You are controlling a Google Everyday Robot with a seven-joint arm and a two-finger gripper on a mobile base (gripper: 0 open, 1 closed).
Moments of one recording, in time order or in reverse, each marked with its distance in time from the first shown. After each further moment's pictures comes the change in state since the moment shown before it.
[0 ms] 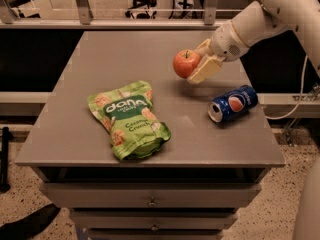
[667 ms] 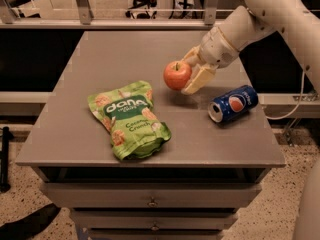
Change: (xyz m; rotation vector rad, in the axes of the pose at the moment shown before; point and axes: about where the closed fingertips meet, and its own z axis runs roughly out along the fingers) arm -0.012 0.036 0.020 -0.129 0.021 -0.190
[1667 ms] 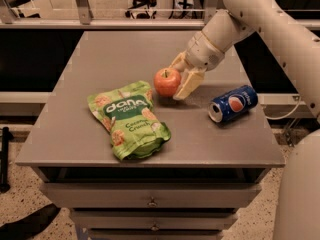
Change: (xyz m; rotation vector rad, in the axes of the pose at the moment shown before) arm -0.013 0.005 0.031 -0.111 0.026 -0.068
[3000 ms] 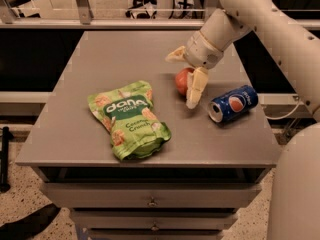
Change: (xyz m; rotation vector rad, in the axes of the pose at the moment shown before) arm 0.008 -0.008 0.001 0.008 0.043 0.011
